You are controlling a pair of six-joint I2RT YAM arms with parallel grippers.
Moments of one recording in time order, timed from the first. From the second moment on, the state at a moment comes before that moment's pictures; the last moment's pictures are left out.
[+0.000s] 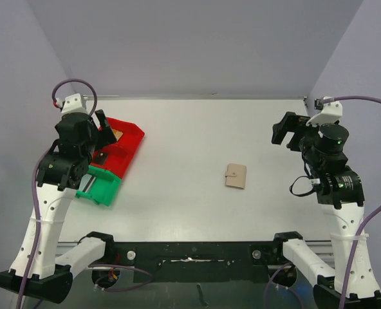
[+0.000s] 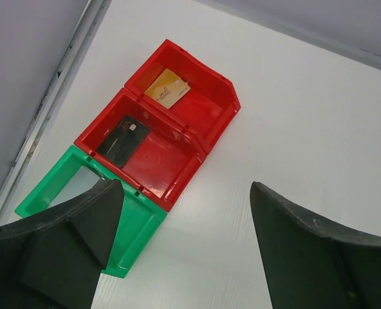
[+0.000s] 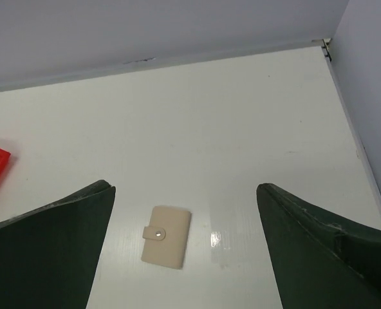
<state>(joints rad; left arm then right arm) -0.21 1.02 1.36 -0.81 -0.37 -0.39 0.12 0.88 1.30 -0.67 0.09 0.19</state>
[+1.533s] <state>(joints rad) 0.06 1.19 0.88 -0.59 -0.21 -0.77 -0.04 0.77 0.88 -0.65 -0.12 0.53</state>
